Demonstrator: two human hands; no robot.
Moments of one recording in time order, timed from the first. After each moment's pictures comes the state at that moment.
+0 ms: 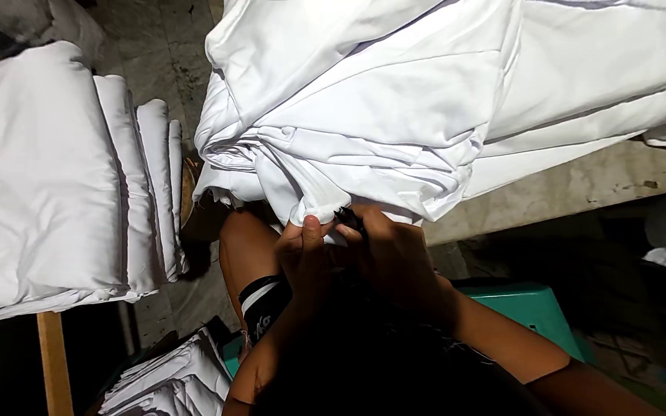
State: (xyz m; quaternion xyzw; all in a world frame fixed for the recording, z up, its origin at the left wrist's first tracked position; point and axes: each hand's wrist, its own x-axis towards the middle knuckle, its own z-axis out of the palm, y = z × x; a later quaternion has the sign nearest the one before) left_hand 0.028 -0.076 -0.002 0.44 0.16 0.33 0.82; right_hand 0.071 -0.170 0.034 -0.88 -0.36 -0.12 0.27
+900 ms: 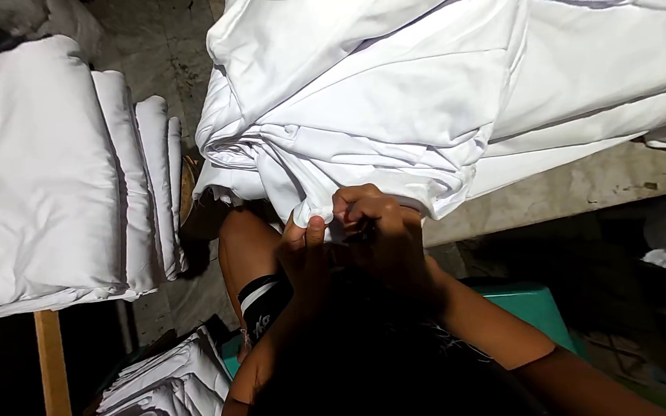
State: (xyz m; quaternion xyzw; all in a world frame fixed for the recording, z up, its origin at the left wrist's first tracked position) left_hand 0.027 -0.073 -0.015 0.52 0.14 0.36 0.76; right_hand 0.094 -0.159 0.022 -0.77 -0.45 -0.17 0.41
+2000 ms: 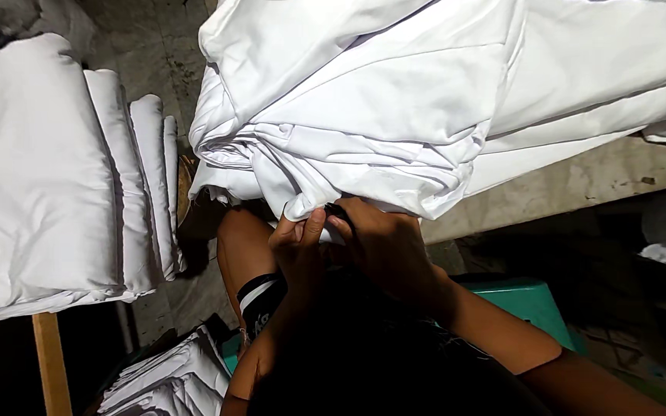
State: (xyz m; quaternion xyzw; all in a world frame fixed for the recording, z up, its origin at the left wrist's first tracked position) left_hand 0.034 -0.069 -0.009 0.49 0.18 0.33 0.79; right_hand 0.079 -0.163 0.034 -0.90 -0.37 -0.10 0.22
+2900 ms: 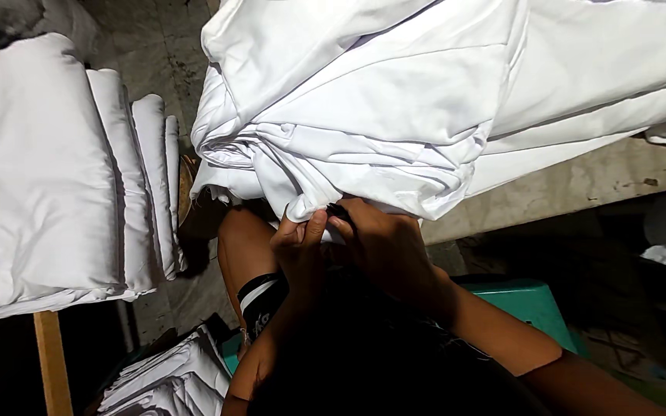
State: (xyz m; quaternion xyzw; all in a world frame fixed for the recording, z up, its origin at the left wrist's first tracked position) left_hand 0.032 -0.070 -0.010 0.49 0.18 0.33 0.78; right_hand 0.078 -0.164 0.032 -0.89 -0.37 -0.10 0.23
